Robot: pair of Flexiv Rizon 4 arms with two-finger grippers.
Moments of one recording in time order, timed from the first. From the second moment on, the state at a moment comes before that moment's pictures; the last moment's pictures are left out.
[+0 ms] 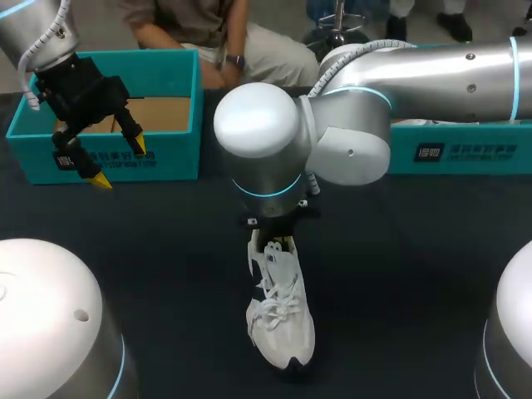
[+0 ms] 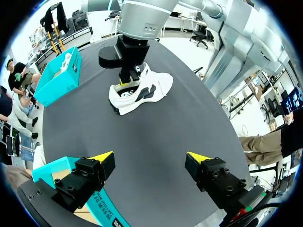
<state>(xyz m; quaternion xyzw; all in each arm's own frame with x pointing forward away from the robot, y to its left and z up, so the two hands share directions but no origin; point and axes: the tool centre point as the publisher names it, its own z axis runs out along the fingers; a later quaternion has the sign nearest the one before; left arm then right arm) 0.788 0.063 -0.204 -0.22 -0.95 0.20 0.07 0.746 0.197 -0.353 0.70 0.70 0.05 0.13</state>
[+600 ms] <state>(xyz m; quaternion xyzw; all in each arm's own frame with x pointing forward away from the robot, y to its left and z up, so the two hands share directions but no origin) 0.788 0.063 -0.204 -0.22 -0.95 0.20 0.07 0.733 0.206 -0.391 0.69 0.72 0.05 0.09</state>
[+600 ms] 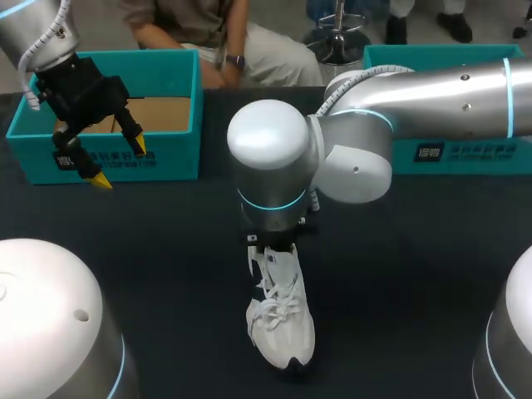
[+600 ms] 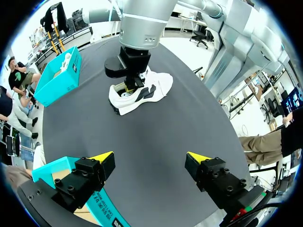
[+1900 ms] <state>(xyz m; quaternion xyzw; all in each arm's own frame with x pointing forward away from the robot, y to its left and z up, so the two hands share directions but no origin) 0.788 0.063 -0.204 -0.22 -0.95 0.20 0.07 0.739 0.211 -0.378 0.68 0.73 0.04 0.08</state>
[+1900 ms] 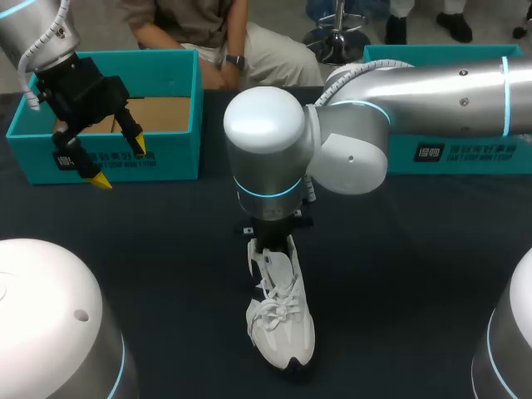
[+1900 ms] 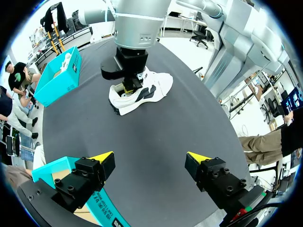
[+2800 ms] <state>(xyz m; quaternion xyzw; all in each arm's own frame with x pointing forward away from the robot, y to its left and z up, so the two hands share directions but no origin) 0.788 0.063 -0.204 -0.22 -0.95 0.20 0.07 0.716 0.210 -0.353 0.69 0.72 0.01 -0.03</state>
